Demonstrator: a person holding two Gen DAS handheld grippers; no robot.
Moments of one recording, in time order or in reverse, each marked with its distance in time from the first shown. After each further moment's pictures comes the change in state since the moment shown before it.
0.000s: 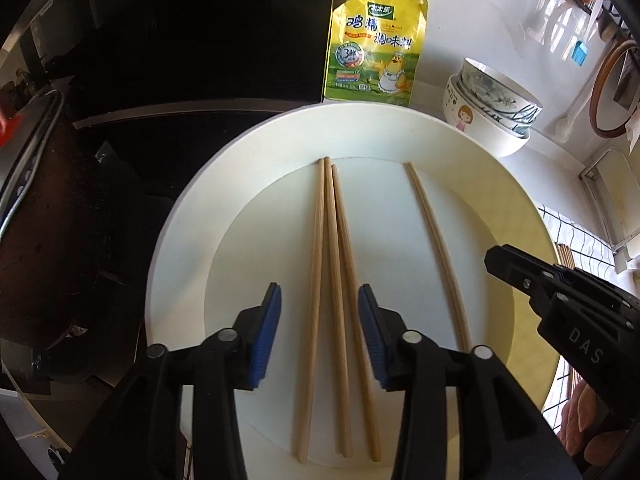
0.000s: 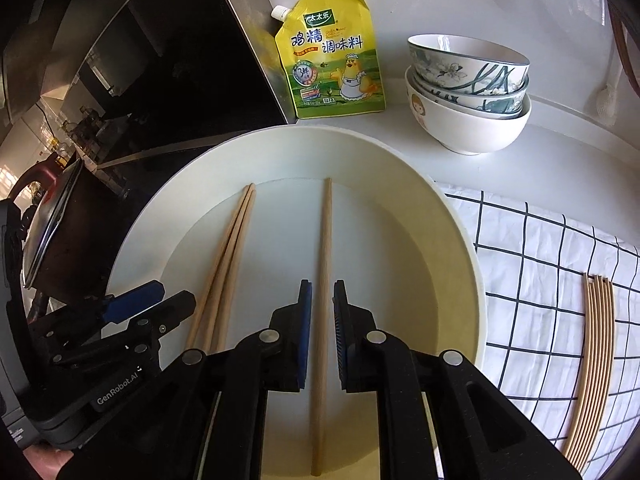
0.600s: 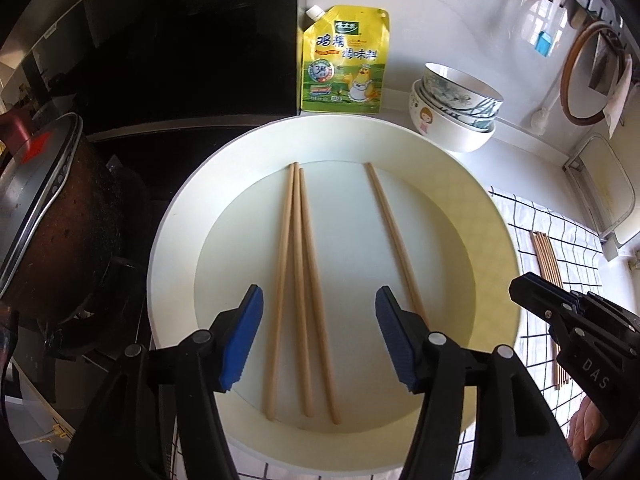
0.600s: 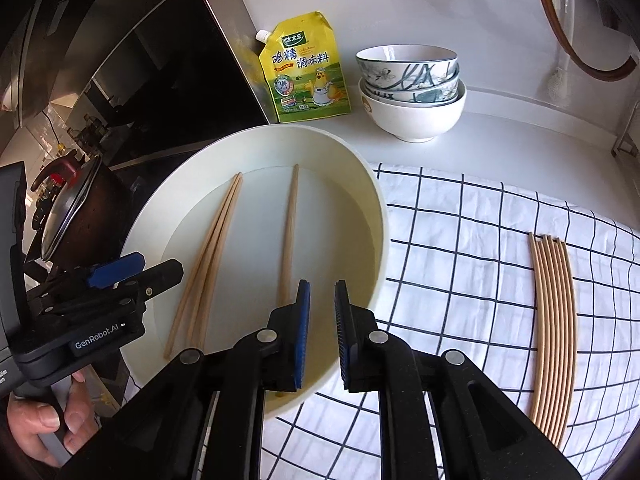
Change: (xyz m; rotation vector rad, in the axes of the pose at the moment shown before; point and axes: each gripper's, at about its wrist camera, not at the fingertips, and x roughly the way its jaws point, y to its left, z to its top) left arm -0.040 -0.036 -0.013 0.039 -0.030 0.008; right arm -0.057 -0.036 -0.035 0.023 -0.033 -0.010
